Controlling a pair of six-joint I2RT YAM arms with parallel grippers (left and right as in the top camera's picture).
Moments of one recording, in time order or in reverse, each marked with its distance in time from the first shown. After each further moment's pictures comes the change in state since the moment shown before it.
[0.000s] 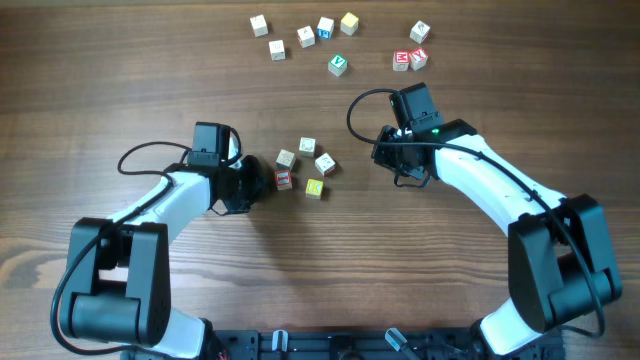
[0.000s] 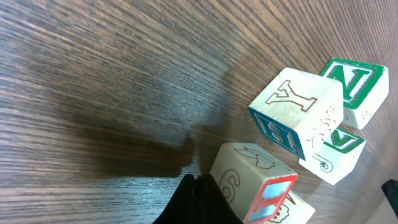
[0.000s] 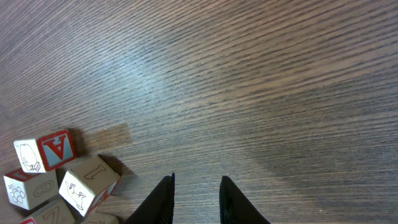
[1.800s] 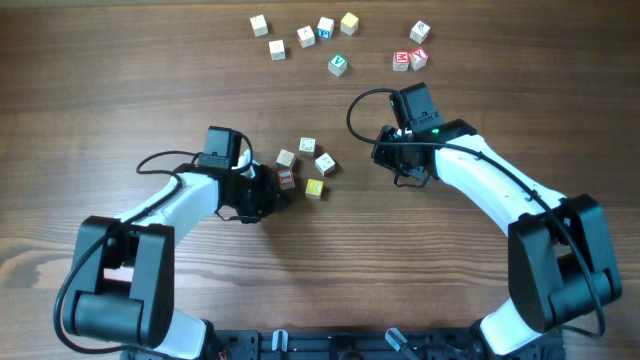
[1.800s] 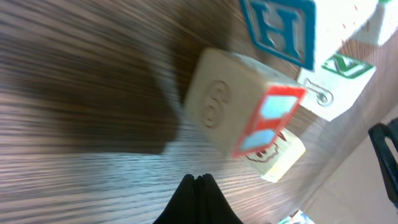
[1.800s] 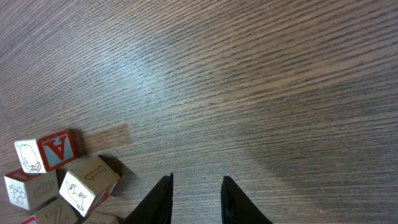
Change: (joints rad) left arm -0.056 0.001 -0.002 -0.083 0.169 -0.040; right arm 0.000 0.000 0.000 0.002 0.000 0.000
